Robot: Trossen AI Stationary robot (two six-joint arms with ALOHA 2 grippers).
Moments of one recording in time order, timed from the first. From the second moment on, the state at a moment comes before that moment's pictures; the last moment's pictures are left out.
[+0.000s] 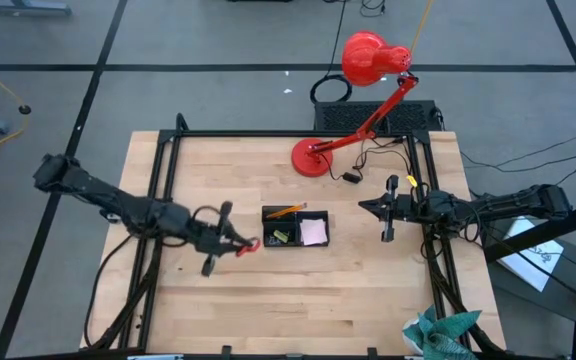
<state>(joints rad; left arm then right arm) -0.36 1.00 0.56 0.30 -0.07 0.41 0.05 0.49 0.02 0.54 0.19 -0.12</state>
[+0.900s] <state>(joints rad) 0.13 1.48 0.56 0.94 0.31 0.31 0.05 0.49 0.02 0.55 0.19 -0.17</state>
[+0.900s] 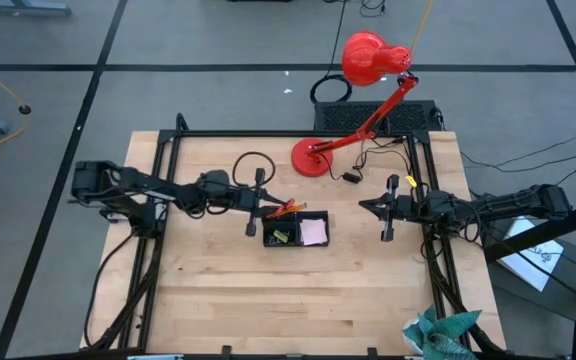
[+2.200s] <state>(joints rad) 0.15 1.65 0.56 0.87 0.31 0.35 0.05 0.49 0.02 0.55 0.24 -0.17</state>
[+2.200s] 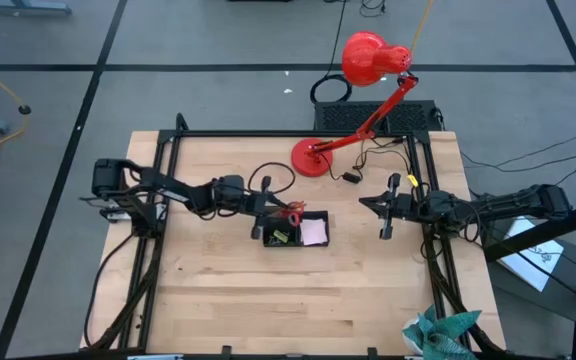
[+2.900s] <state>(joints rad) 0.04 0.71 0.56 0.17 -0.09 0.57 0.05 0.49 0.02 0.54 0.23 -0.12</state>
